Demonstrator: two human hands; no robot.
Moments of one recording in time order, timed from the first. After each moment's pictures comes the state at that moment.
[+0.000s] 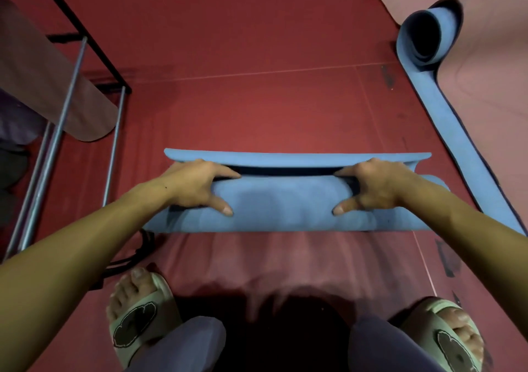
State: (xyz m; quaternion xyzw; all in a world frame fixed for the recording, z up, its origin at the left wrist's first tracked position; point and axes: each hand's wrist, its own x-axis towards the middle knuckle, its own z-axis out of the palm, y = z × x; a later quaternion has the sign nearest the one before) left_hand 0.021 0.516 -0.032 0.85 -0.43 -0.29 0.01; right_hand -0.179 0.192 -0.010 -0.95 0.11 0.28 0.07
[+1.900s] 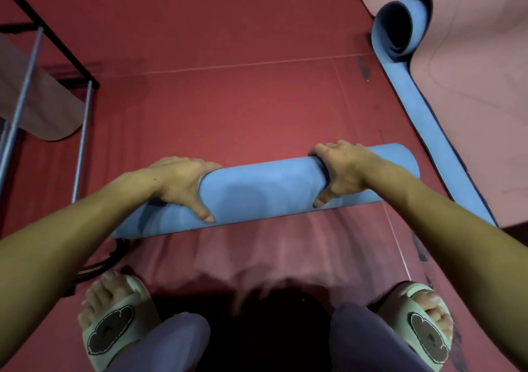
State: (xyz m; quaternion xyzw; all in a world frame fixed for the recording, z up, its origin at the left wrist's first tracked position) left_hand 0.007 0.484 -0.019 0.83 -0.44 -0.34 -0.08; right_hand -0.162 0.188 -0.019 -0.95 0.11 0.28 0.05
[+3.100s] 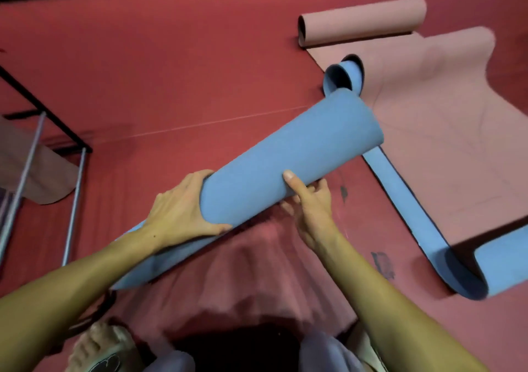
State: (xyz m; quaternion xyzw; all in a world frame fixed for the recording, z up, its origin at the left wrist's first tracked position) left_hand -0.046 0.435 0.035 0.90 -0.39 -0.15 0.12; right_hand -0.199 0.227 -0.010 -0.41 0.35 -0.24 0.81
